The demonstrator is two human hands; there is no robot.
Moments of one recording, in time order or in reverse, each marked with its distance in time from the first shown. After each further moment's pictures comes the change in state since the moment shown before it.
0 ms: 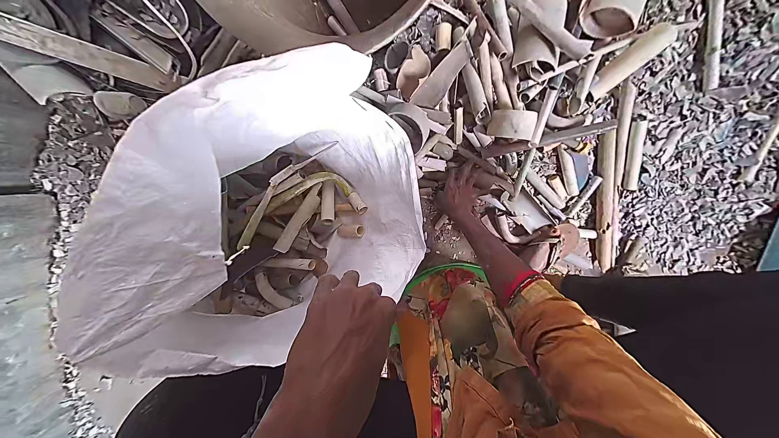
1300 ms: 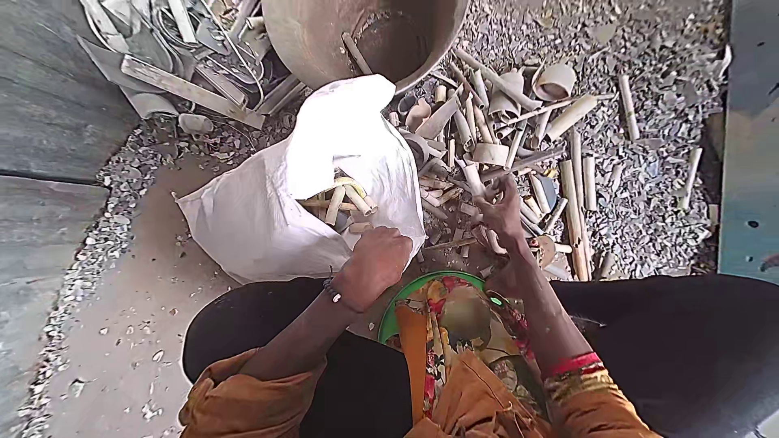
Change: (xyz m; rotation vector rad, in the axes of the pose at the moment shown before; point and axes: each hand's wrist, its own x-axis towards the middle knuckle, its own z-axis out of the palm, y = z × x) left_hand 0.005 0.017 0.008 -0.128 -0.120 -0.034; right_hand -0.124 0.064 -0.138 0.806 0.341 -0.309
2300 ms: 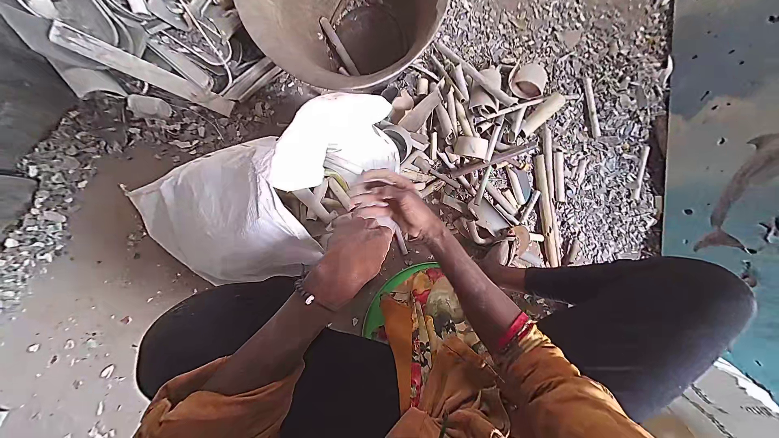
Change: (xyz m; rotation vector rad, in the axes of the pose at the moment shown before) left_hand -0.009 -0.007 0.015 0.018 0.110 -0.039; right_hand -0.050 -0.109 0.094 0.844 -0.756 0.147
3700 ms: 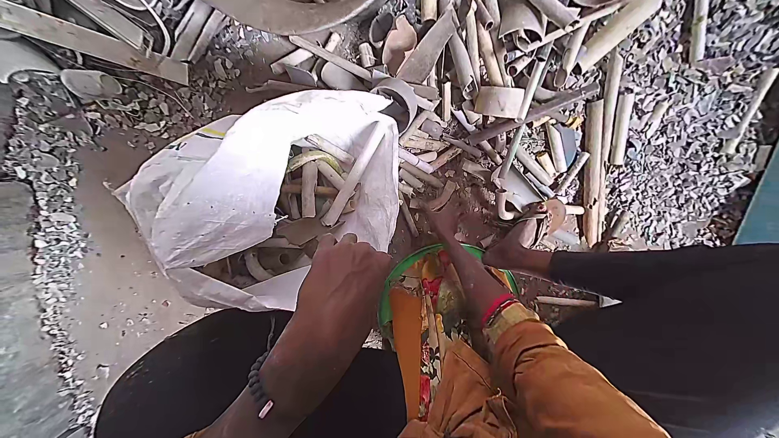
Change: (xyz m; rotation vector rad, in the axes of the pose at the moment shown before) left_hand 0.025 0.007 -0.022 0.092 -0.176 0.001; right_hand 0.005 0.195 -0.144 -0.737 0.959 0.694
